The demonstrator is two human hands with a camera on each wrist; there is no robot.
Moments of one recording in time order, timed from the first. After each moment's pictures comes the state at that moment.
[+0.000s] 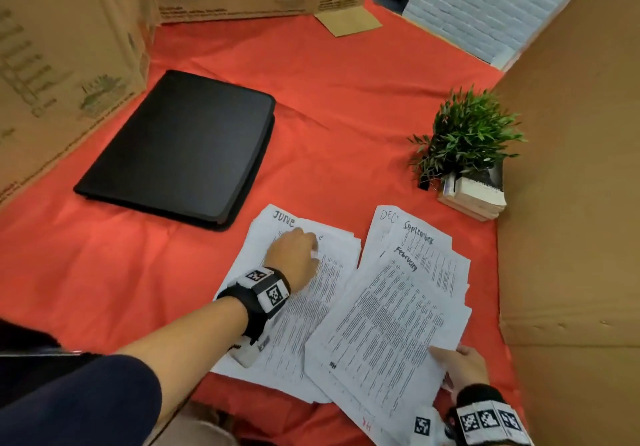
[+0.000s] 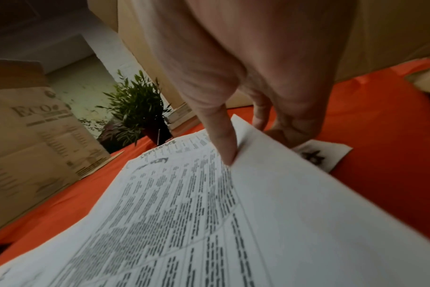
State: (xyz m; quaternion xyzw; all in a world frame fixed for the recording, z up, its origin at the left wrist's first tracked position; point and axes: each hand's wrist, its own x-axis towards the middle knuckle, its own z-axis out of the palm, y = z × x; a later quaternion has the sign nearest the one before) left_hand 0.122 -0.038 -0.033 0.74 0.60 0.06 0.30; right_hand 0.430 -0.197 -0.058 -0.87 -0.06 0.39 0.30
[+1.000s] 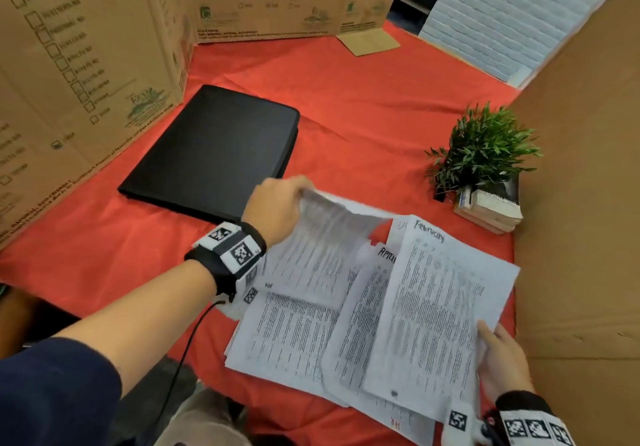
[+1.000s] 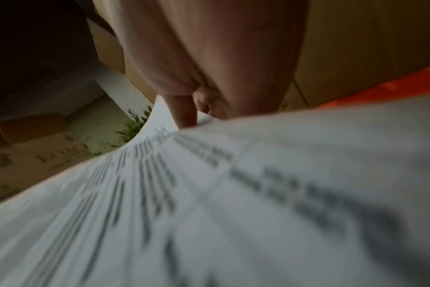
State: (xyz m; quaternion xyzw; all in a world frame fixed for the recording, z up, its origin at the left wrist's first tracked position) left_hand 0.048 -0.005 0.039 0.73 0.58 0.30 0.23; right_hand 0.423 -0.181 0.002 -0.76 -0.11 0.42 0.48
